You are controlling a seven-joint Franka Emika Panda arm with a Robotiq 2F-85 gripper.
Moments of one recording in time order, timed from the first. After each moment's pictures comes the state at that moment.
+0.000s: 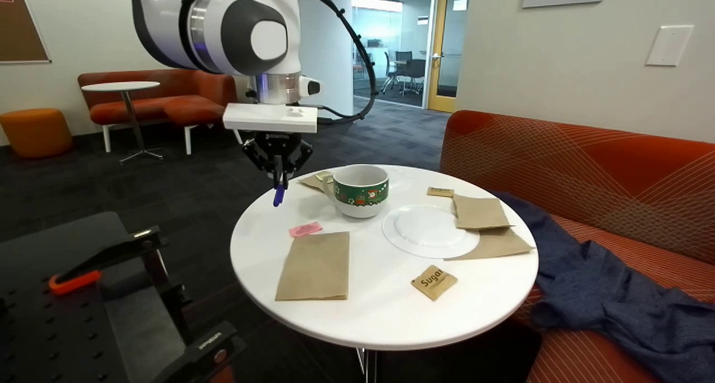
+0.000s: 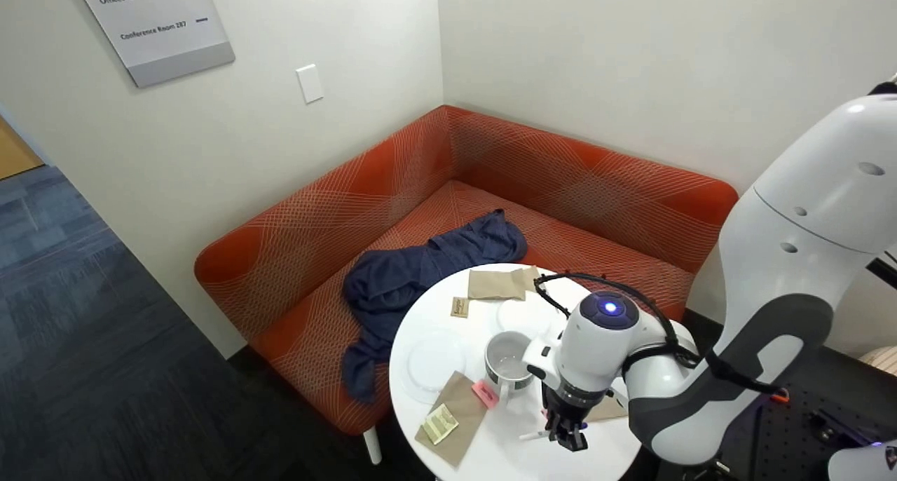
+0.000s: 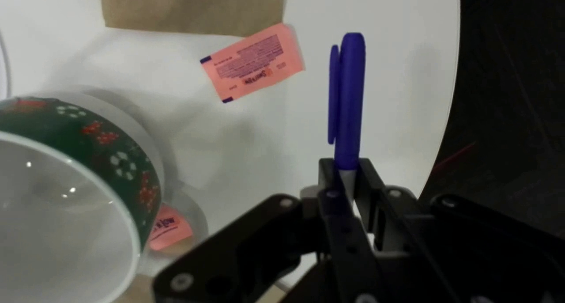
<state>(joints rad) 0.01 0.50 0.28 -2.44 -0.13 2.98 -0.46</state>
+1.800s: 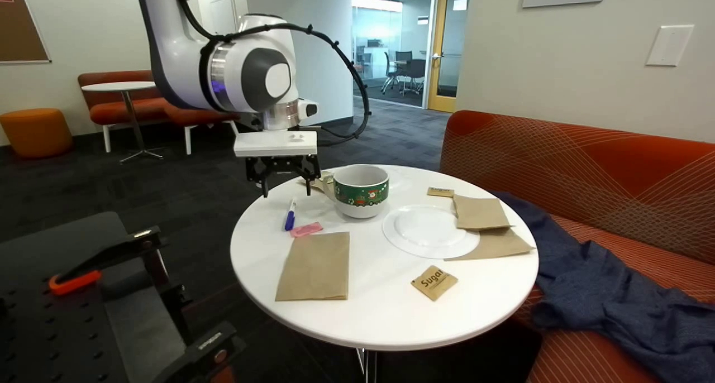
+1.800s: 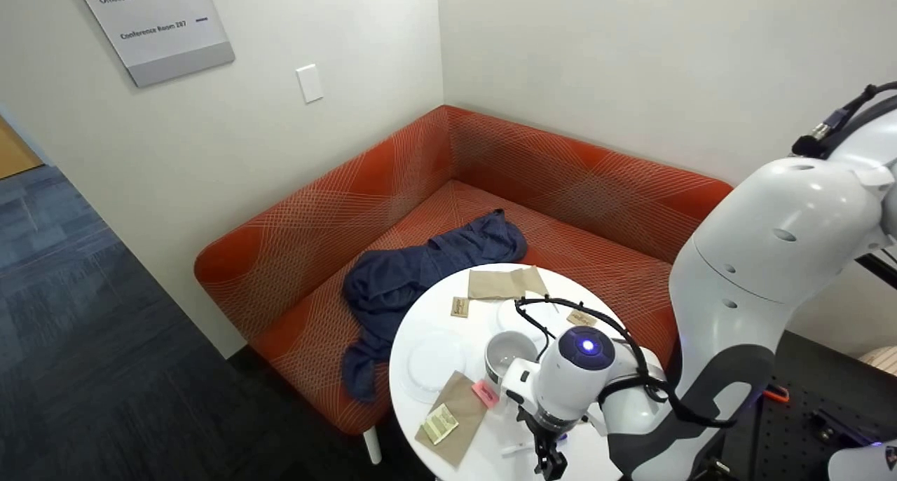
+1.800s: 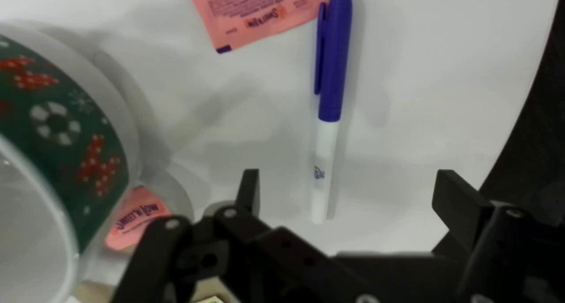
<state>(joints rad) 0.21 0.67 0.13 -2.30 -0.22 3.09 -0.35</state>
